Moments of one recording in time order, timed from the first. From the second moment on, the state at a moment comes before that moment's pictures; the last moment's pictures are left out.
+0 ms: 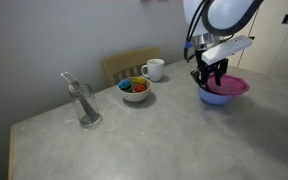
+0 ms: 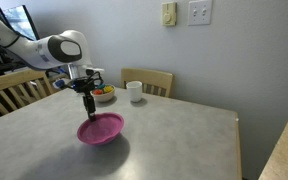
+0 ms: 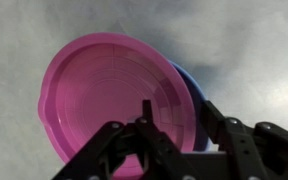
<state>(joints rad) 0.16 0.49 -0.11 -1.93 -0.23 2.15 0.65</state>
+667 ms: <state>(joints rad) 0.15 0.49 -0.11 -1.93 -0.23 2.15 0.65</state>
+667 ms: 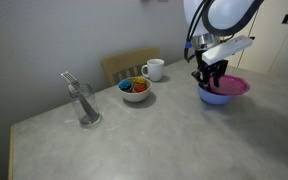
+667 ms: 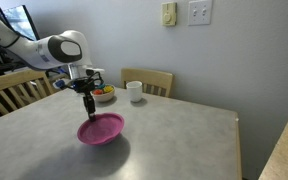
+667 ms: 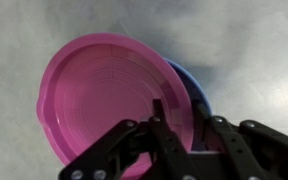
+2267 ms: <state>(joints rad) 0.25 0.42 -0.08 -1.86 -0.33 2.04 0.65</state>
